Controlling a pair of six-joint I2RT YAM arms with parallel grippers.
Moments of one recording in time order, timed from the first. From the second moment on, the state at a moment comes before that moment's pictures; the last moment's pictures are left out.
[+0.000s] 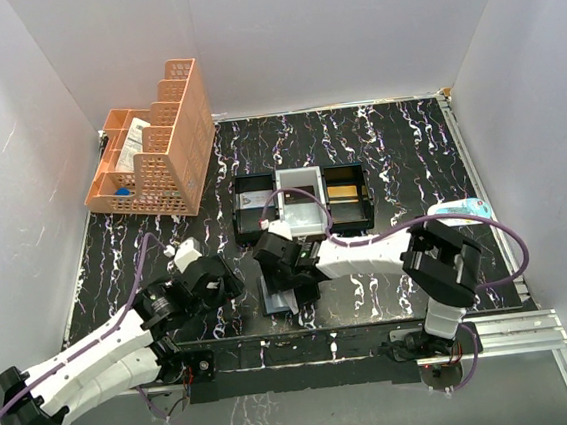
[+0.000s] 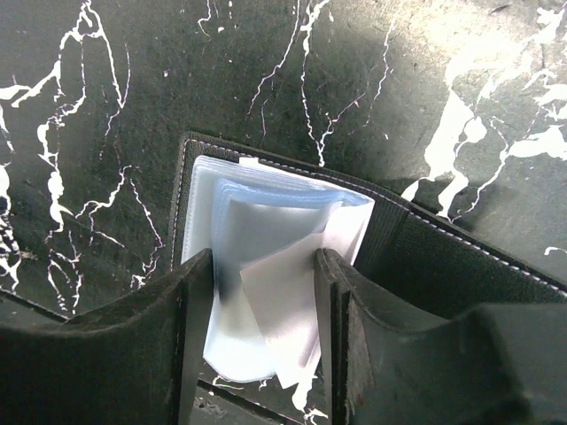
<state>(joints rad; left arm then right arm) -0.90 0.74 0.50 -0.72 -0.34 -1.18 1.12 1.75 1.07 -0.40 0.19 0.79</state>
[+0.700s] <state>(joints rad) -0.90 0.86 0.41 -0.32 -0.09 -1.02 0.95 1.58 0.80 -0.10 -0.14 0.85</state>
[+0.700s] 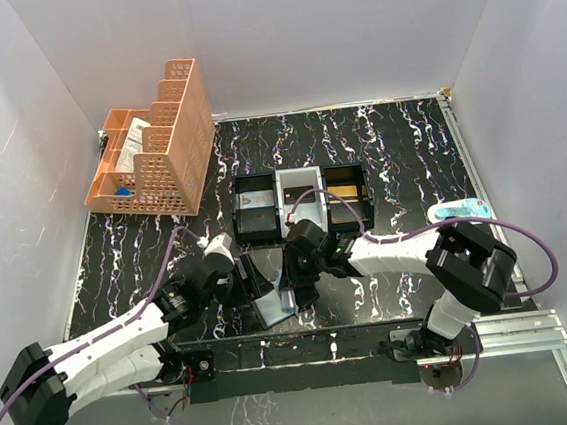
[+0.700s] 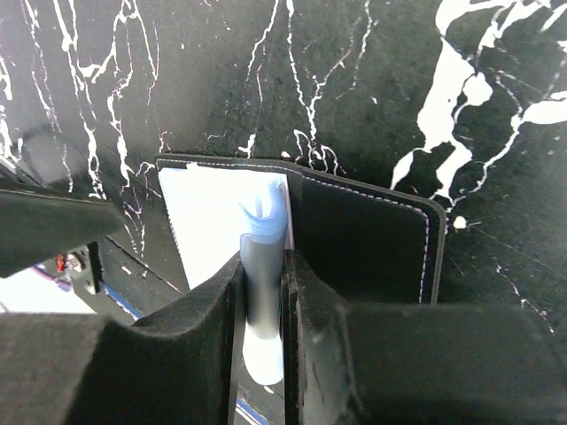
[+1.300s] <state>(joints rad) -0.90 1.24 0.39 0.16 0.17 -0.96 0.85 1.52 0.67 0.02 -0.23 0.93</state>
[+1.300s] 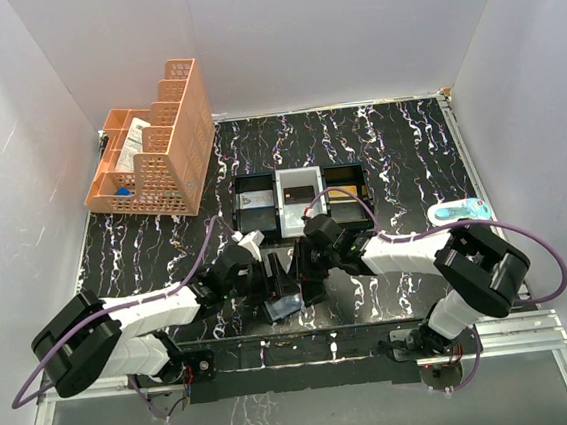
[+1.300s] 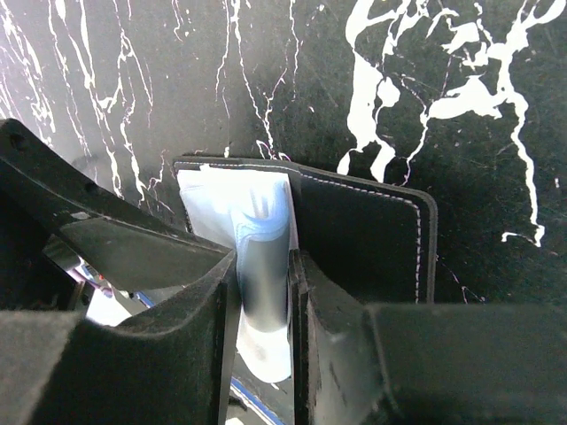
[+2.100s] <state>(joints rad) -0.91 1.33 0.38 0.39 0.28 -0.97 0.79 1.30 0.66 -0.06 -0.18 0.91</state>
